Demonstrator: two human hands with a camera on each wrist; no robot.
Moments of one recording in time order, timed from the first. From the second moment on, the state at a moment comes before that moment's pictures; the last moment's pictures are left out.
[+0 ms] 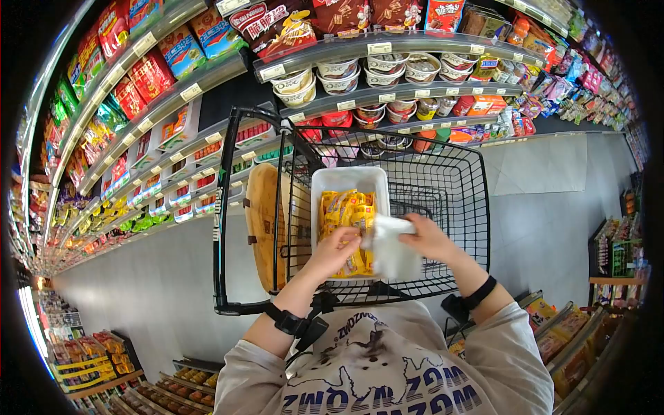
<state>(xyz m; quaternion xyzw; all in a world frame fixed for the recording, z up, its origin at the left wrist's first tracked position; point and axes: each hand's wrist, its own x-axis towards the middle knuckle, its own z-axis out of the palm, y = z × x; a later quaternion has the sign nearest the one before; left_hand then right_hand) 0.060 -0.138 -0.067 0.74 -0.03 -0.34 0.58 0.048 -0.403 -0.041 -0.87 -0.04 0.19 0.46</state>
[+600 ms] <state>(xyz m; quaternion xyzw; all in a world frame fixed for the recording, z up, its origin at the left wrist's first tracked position) 0.054 -0.102 -0.153 0.79 0.23 -0.43 0.38 0.106 -0.389 -0.171 -0.83 0.14 0.38 0.38</state>
